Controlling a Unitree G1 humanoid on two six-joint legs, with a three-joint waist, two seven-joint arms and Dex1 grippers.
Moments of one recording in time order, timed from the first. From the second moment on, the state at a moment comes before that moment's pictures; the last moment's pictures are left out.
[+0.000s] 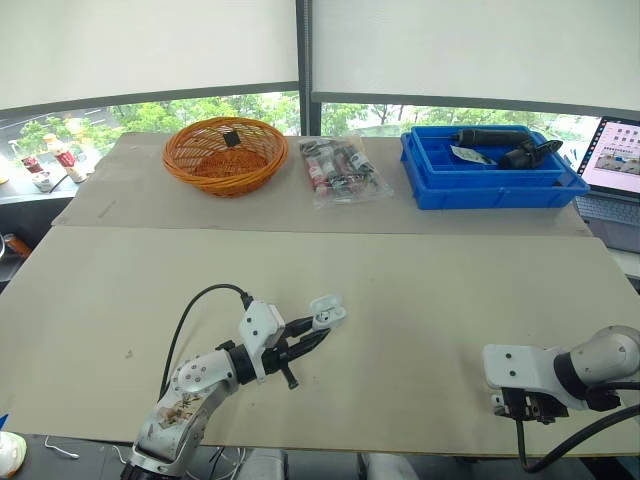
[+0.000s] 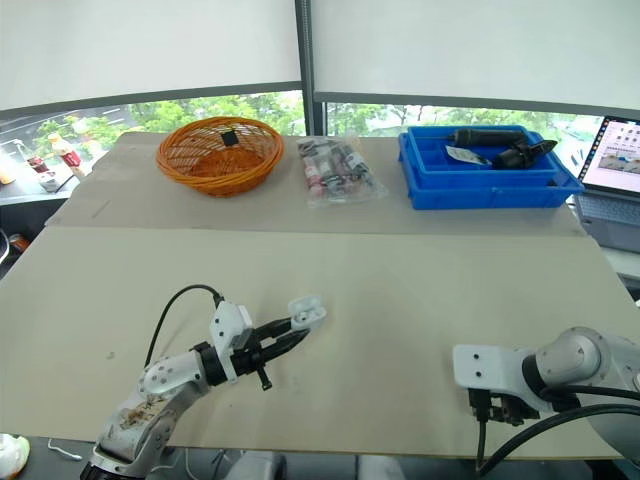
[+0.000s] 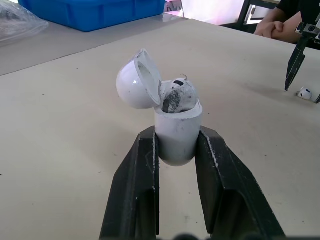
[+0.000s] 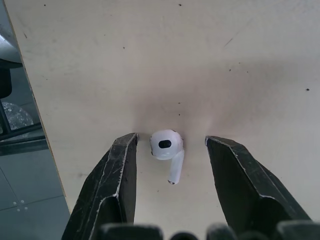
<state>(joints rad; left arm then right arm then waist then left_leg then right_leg) 0.01 0.40 -0.17 -0.36 -0.34 0.24 -0.74 0.16 -1.33 0.00 -0.55 0.03 0.53 1.20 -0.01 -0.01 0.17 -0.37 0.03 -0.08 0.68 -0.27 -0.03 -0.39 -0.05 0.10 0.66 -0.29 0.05</state>
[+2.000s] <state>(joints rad) -0.27 0.28 -0.14 -0.18 -0.42 0.31 -0.78 -0.22 -0.35 0.11 -0.55 0.24 0.46 0.46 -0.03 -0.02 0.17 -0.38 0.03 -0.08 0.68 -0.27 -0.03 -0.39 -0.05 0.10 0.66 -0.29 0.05</state>
